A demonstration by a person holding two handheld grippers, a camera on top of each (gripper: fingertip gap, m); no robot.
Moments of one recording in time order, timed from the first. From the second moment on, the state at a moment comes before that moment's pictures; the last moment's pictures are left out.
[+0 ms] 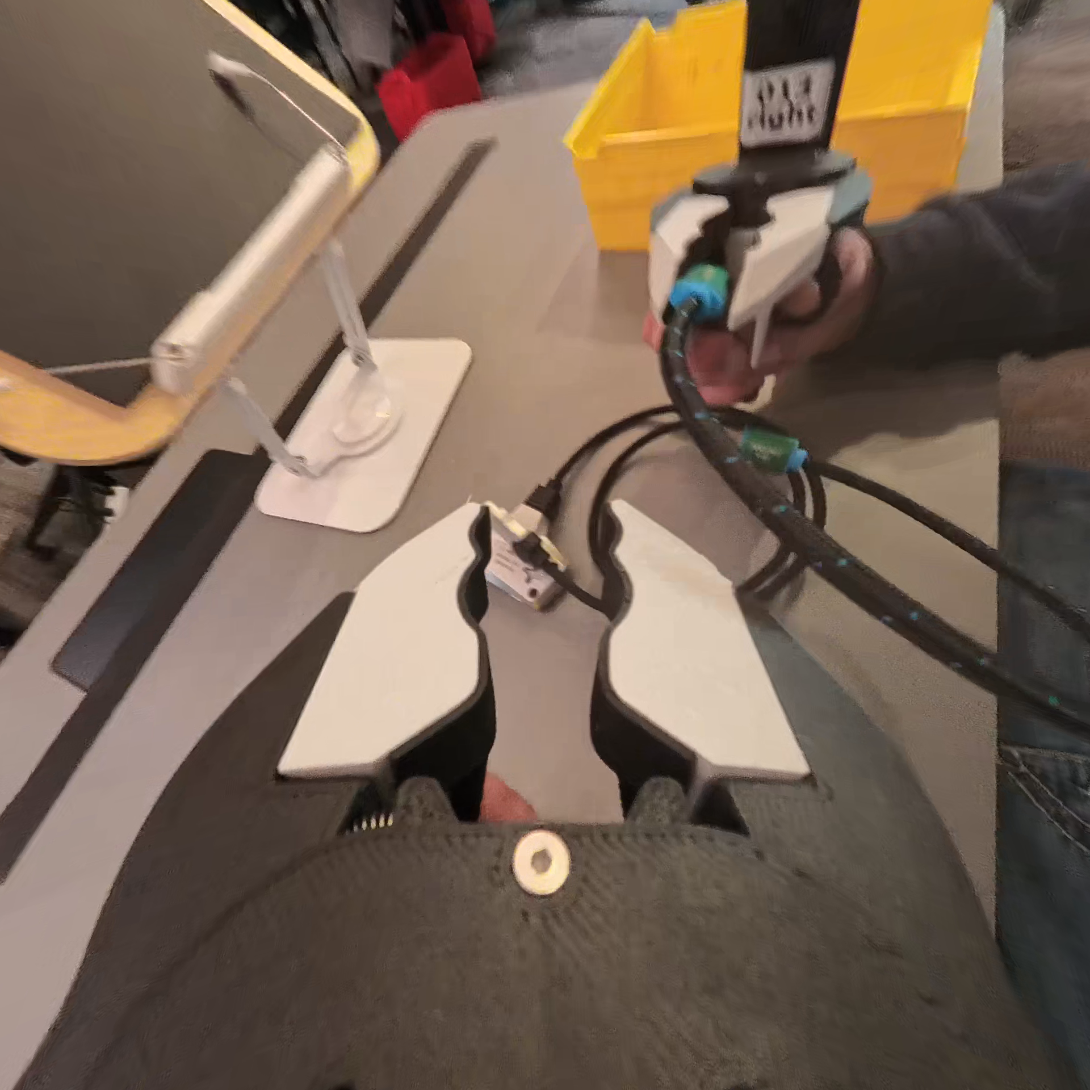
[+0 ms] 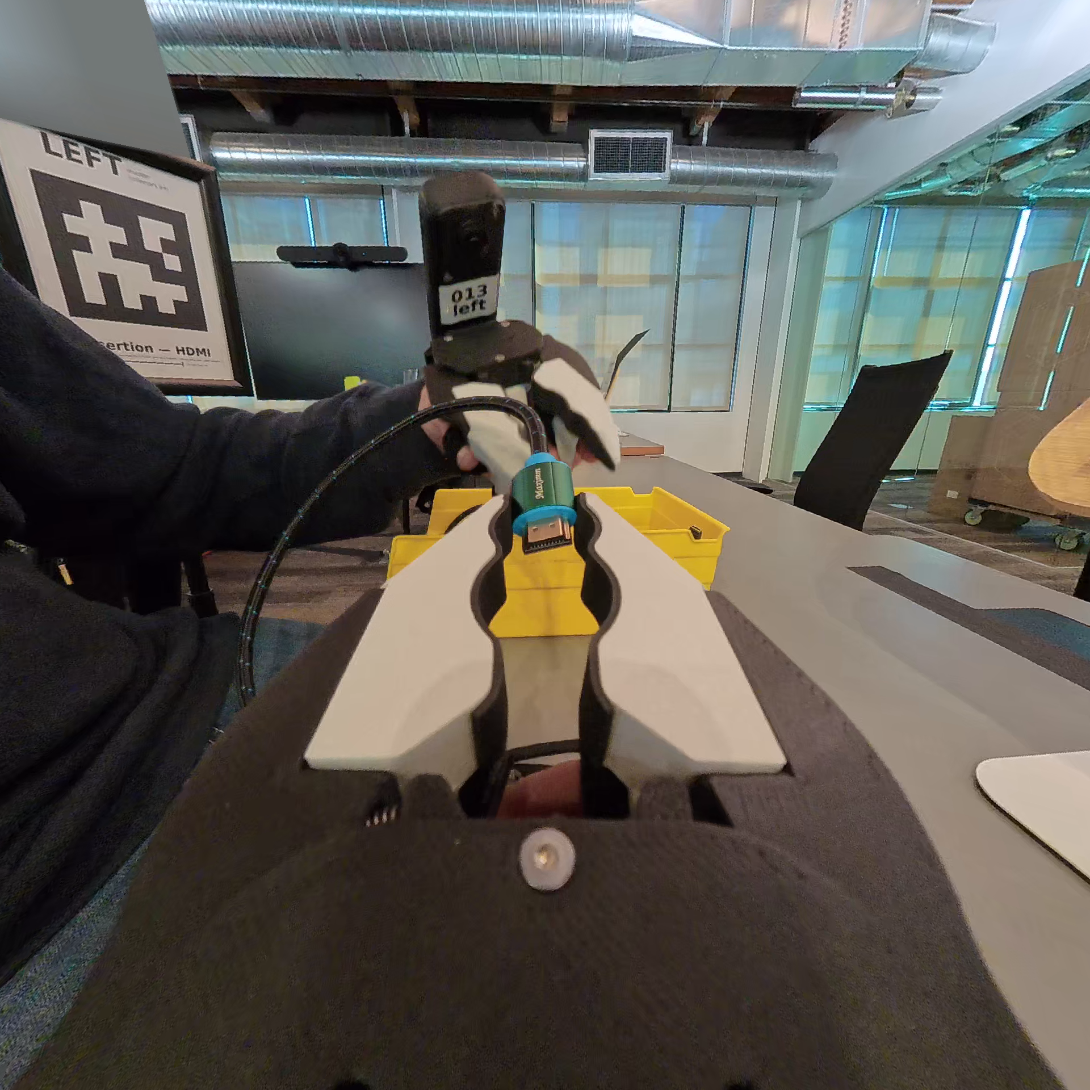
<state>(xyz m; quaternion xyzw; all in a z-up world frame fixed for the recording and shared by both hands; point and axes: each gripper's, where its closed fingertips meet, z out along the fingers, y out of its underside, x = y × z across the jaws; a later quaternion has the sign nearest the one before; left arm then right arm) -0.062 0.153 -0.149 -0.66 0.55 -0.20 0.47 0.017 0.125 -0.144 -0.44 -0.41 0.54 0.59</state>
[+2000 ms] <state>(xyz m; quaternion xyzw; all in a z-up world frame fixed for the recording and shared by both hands) 0.013 0.111 -0.149 -0.58 0.55 -0.31 0.52 0.001 0.115 -0.159 -0.47 -0.45 0.50 0.57</state>
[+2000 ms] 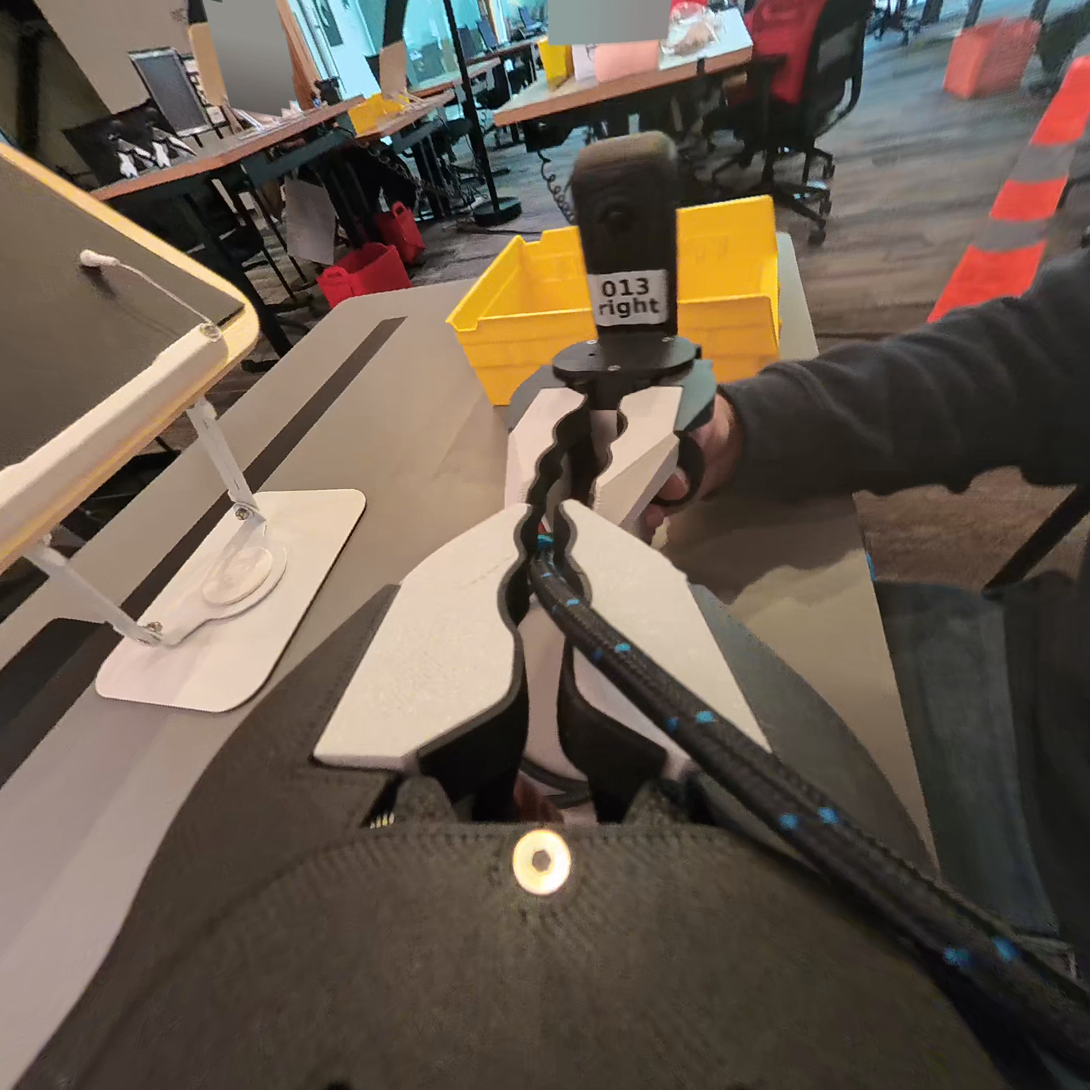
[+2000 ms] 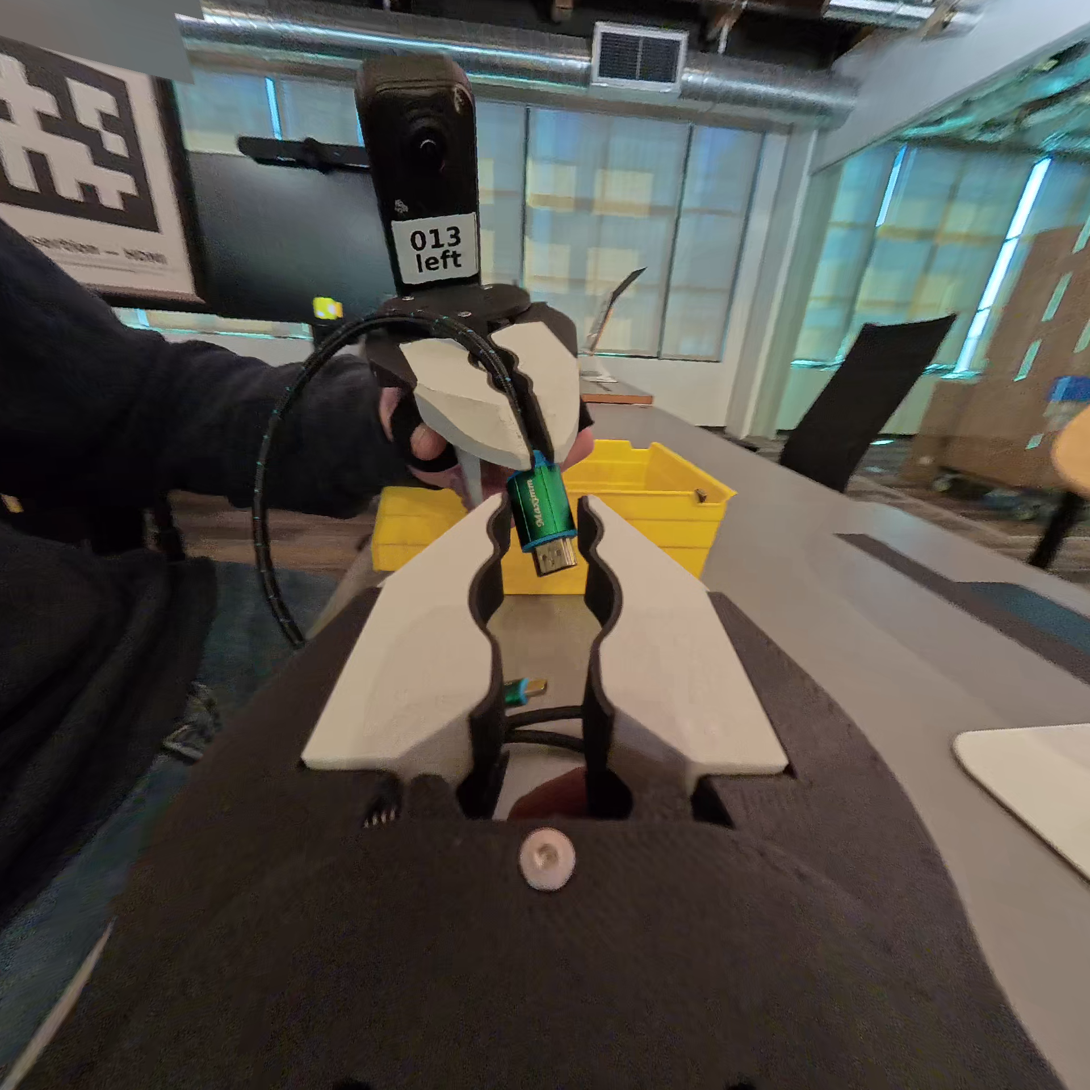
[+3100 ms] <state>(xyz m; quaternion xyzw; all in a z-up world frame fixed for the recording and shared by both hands) 0.017 0.094 -0.150 -0.56 0.60 -0.28 0.50 0.001 0.097 -0.165 -0.46 -0.51 0.48 0.55</state>
